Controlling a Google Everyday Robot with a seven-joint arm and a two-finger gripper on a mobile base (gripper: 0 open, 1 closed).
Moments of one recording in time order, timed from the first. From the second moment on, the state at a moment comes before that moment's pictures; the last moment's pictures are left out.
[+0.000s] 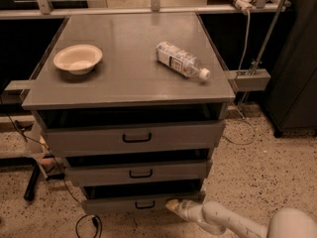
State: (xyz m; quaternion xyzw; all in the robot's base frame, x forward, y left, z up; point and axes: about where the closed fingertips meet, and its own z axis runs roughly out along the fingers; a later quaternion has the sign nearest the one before) arm 0.550 -0.069 0.152 0.21 0.87 0.42 0.16
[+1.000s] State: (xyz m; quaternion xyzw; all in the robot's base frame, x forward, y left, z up) arm 0.577 -0.063 0.158 0.21 0.86 0.42 0.18
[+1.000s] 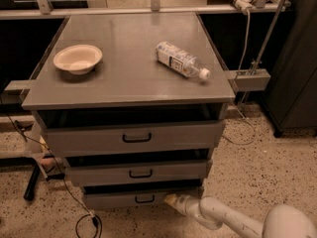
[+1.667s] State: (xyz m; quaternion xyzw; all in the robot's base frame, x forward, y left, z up) arm 0.585 -0.055 0.163 0.21 0.86 0.42 0.19
